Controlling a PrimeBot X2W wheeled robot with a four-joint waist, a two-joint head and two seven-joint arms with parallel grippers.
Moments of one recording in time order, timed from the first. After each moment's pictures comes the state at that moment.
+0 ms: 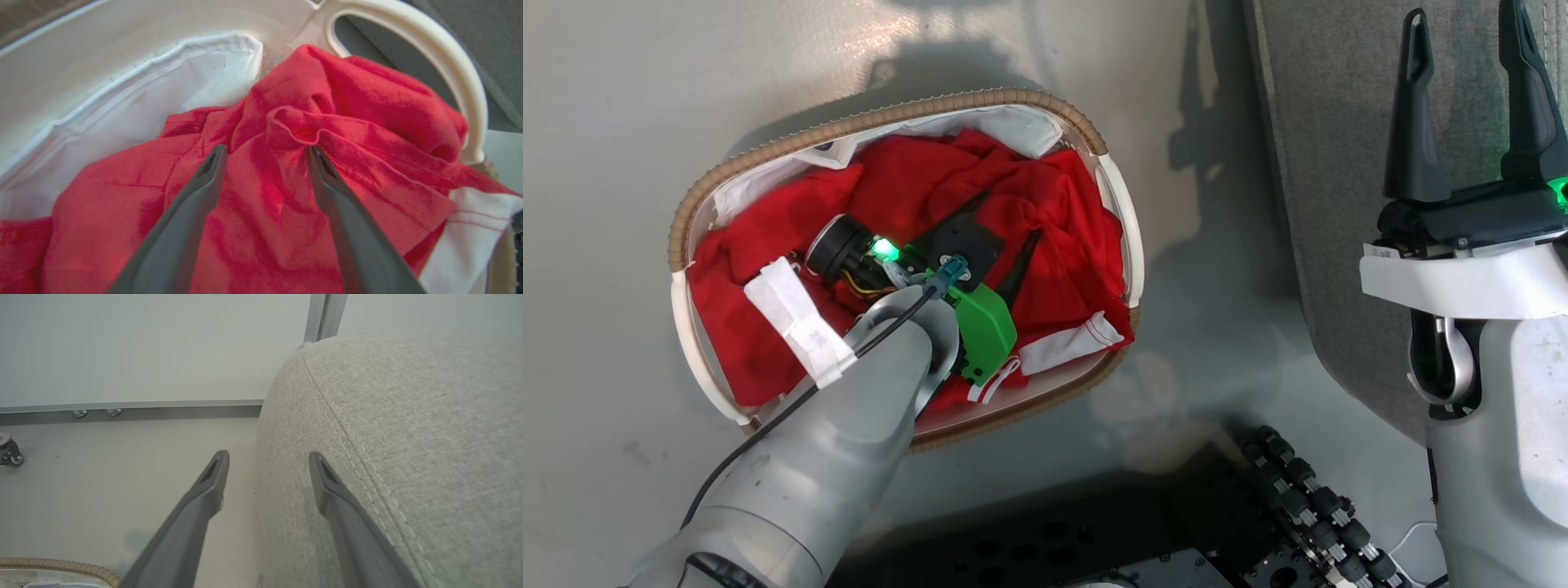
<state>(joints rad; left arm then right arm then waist) -0.90 0.05 -0.87 1.00 -0.33 -0.13 -0.26 -0.47 -0.05 -0.03 -0.13 0.13 0.13 -0.26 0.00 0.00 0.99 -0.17</state>
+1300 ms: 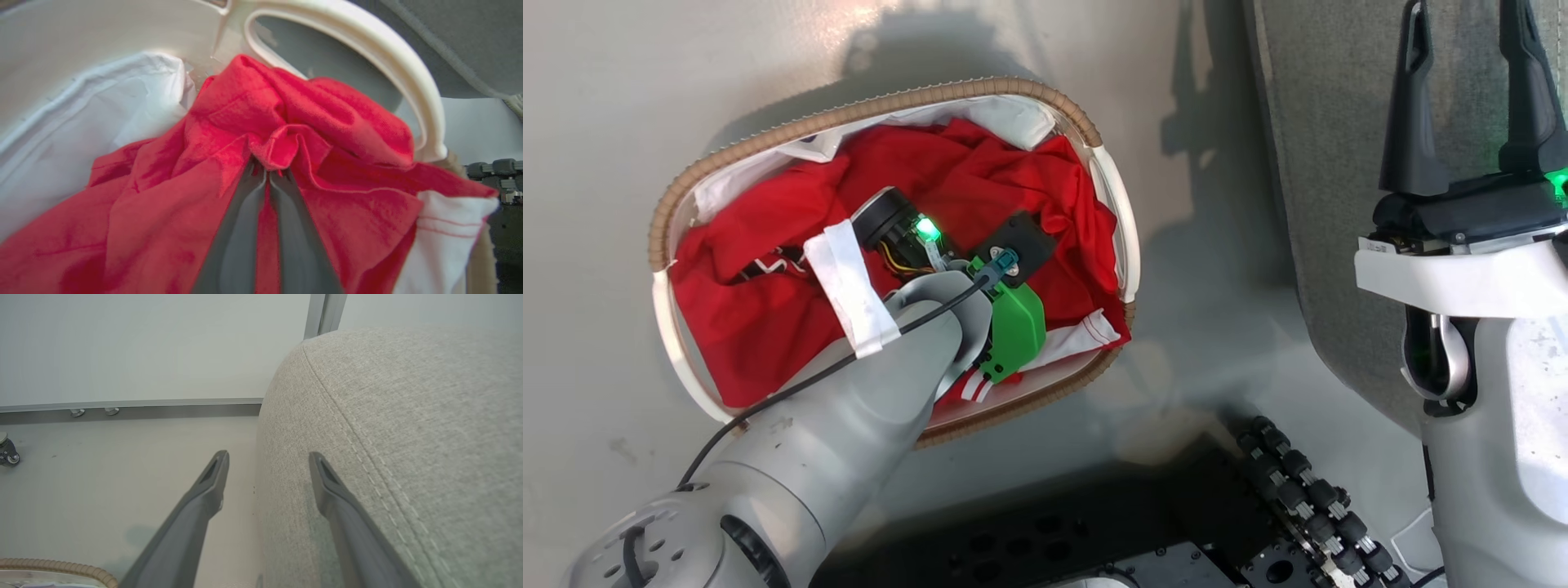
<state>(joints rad) -1.02 0.05 -1.22 1.03 -0.53 -0.13 -0.25 -0.48 -0.05 0.00 -0.13 0.15 0.13 -0.27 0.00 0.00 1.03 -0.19</state>
